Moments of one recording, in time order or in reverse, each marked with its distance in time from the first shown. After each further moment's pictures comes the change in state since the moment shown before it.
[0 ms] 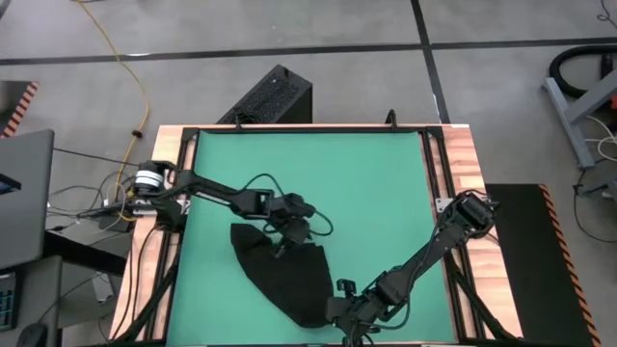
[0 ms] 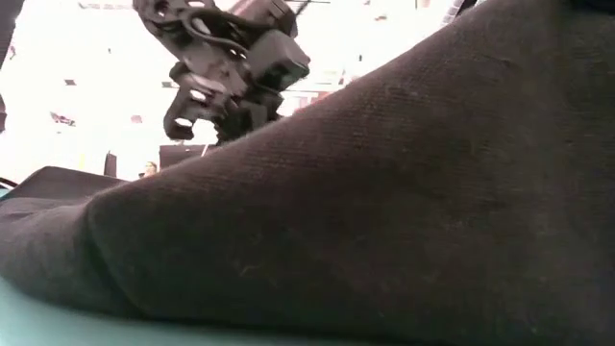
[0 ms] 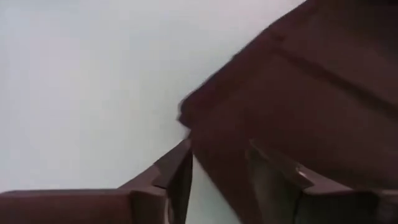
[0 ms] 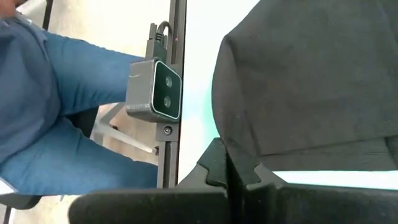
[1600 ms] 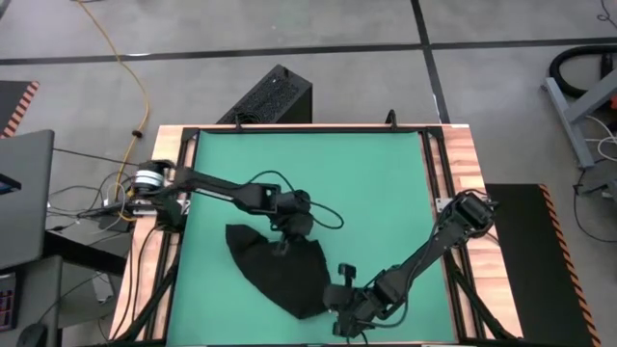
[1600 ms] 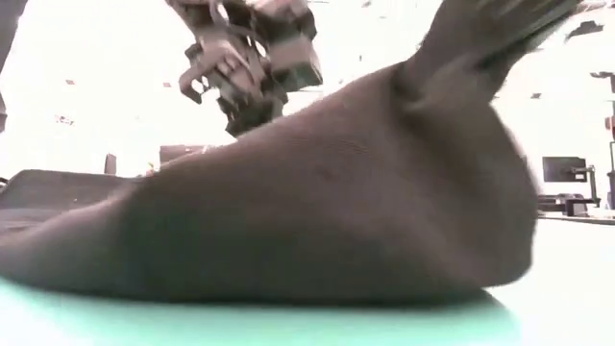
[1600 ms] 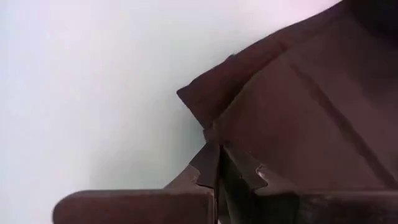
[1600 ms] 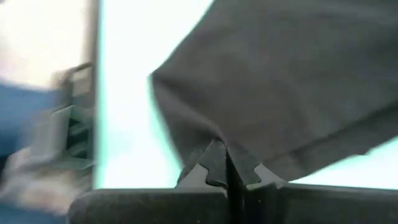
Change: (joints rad) left arm 0.005 -0.030 0.150 -0.346 -0.040 -0.258; right arm -0.020 0.000 0.000 -0.085 0.343 0.006
